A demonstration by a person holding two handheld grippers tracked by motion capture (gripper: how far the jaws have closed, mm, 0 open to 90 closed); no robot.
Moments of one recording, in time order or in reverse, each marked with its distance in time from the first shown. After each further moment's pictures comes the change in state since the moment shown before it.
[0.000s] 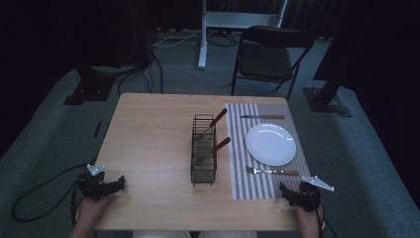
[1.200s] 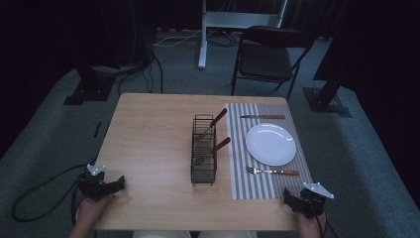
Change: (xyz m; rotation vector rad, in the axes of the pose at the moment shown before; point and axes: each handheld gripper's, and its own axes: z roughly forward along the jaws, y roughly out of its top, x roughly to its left) left arm -0.001 0.000 0.000 0.000 -0.002 0.001; right arm -0.001 -0.017 -0.009 0.006 -0.134 -0.040
